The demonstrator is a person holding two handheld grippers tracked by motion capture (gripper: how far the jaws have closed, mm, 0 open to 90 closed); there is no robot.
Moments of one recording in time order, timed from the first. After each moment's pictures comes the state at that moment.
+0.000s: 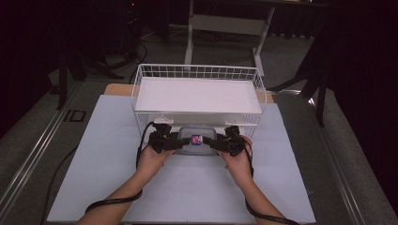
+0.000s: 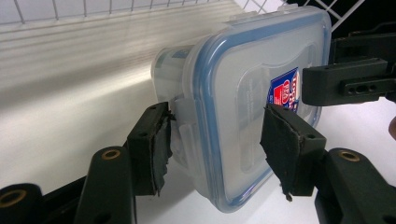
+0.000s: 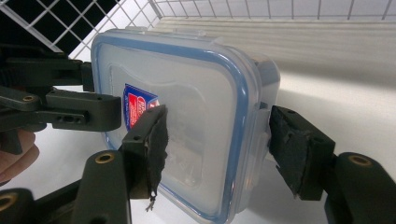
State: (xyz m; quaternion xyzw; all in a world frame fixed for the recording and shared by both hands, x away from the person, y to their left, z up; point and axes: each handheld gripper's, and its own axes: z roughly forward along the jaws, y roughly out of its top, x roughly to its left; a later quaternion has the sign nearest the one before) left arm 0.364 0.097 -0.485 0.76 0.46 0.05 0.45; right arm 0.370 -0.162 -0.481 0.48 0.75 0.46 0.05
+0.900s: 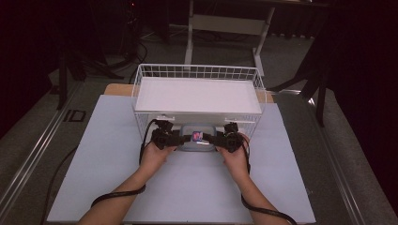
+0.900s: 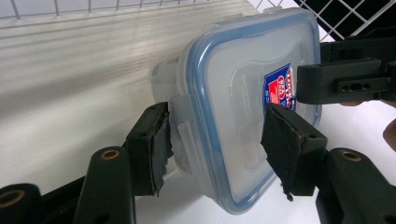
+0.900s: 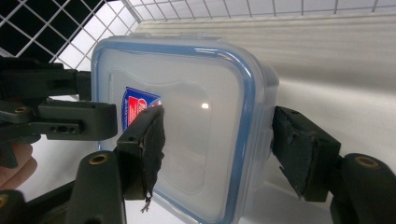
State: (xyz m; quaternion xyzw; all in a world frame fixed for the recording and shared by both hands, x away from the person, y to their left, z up) left arm 0.386 0.096 -0.500 0.75 0.47 0.03 0.46; right arm 0.394 -0.162 -0.498 0.50 0.73 0.46 0.04
